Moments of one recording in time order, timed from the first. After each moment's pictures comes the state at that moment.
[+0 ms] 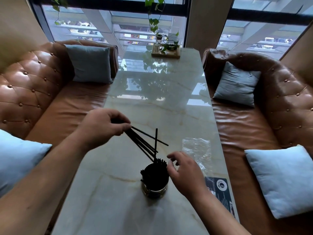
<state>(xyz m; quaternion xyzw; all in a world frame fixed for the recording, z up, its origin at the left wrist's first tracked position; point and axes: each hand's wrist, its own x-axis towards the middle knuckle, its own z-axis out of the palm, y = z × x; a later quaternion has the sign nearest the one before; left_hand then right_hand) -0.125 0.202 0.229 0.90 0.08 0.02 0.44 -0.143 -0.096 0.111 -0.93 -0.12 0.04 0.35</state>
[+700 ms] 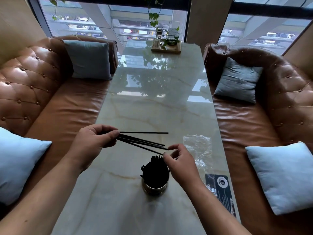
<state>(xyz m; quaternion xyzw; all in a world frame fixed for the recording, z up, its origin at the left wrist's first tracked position) -0.160 0.214 0.166 0.69 0.22 0.04 0.69 -0.135 -0.074 0.114 -0.83 0.05 0.14 0.54</state>
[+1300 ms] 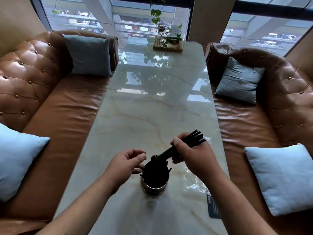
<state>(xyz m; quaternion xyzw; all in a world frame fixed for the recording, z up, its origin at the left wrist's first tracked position) -0.184 0.129 0.109 0.64 0.28 -0.13 0.71 -0.110 -0.093 0.172 -0.76 -0.01 0.16 0.63</state>
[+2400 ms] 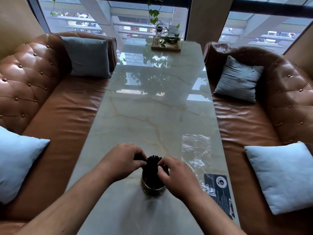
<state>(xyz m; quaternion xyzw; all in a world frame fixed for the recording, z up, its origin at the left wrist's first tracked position) -0.160 0.141 0.147 0.96 0.00 -0.10 0.28 -0.150 -0.084 0.104 -0.92 -0.17 0.13 0.32</state>
